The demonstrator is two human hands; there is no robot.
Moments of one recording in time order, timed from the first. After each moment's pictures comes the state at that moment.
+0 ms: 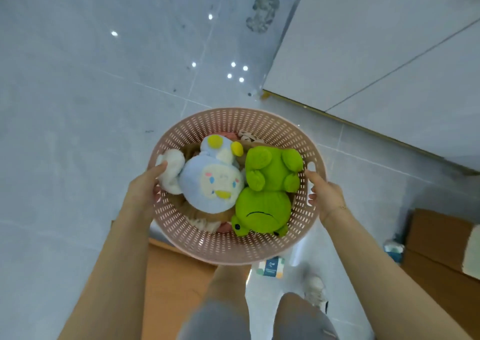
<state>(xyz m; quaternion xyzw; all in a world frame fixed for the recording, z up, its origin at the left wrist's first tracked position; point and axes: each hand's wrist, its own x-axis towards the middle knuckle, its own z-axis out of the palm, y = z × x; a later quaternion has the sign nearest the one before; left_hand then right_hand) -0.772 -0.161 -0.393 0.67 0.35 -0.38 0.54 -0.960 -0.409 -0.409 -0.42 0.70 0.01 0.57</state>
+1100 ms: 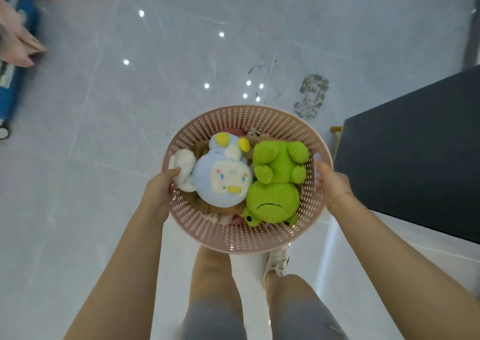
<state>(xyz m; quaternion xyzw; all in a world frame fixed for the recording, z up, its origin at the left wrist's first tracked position) -0.242 -0.273 -0.485 0.67 0.31 -0.42 0.52 -0.440 -0.543 -0.487 -0.37 0.73 -0.01 0.58</state>
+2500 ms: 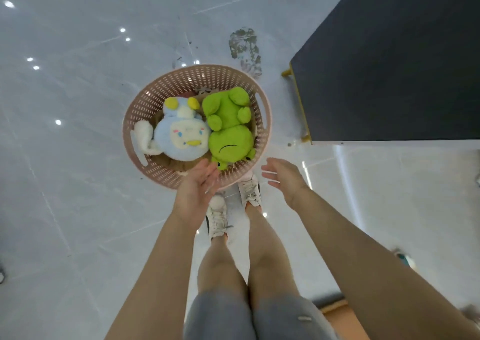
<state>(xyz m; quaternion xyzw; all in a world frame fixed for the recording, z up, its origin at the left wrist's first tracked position) -0.238 -0.402 -0.484 0.58 0.16 -0.66 0.45 -0.414 -0.484 -0.504 -0.20 0.73 -0.05 0.65</state>
